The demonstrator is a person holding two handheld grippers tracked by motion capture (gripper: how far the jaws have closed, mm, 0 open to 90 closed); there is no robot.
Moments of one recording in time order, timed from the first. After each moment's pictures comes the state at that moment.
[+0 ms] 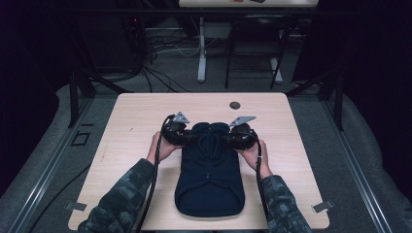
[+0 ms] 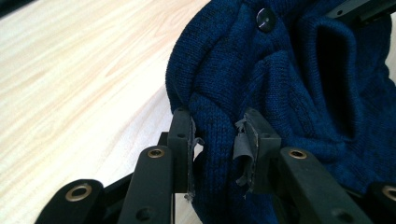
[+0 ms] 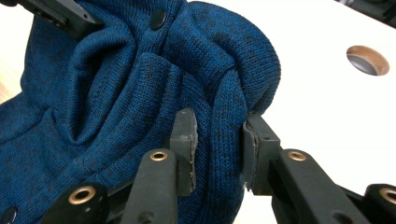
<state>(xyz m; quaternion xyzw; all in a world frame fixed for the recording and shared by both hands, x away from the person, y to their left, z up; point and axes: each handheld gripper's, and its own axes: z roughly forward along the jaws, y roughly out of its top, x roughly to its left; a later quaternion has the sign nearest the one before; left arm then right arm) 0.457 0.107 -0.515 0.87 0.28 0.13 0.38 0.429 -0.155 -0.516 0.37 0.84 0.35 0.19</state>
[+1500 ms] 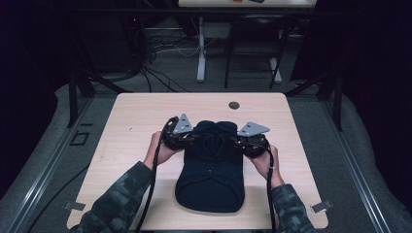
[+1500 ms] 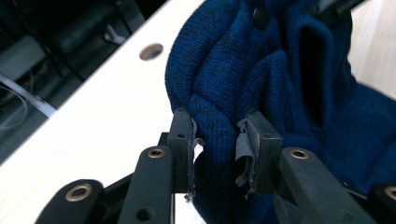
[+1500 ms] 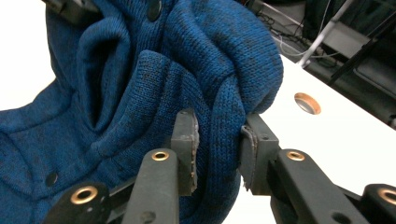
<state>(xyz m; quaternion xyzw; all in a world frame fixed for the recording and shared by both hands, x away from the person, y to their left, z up) 0.413 0.095 -0.478 0.88 0.18 0.21 0.40 0.381 -0.176 -0.488 0.30 0.82 0.39 0.28</state>
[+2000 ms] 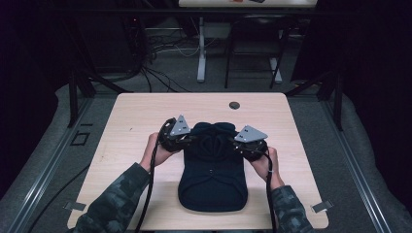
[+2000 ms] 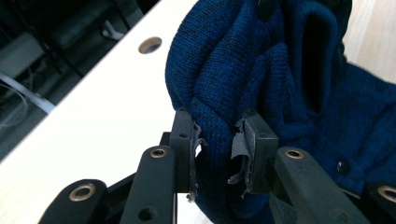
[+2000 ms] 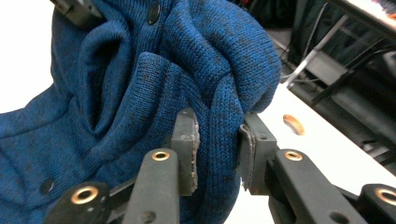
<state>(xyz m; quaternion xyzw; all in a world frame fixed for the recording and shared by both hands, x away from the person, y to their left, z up) 0.406 0.104 -0.475 0.87 0.17 0.23 0.40 0.370 -0.168 -0.487 0.27 0.82 0.39 0.32</state>
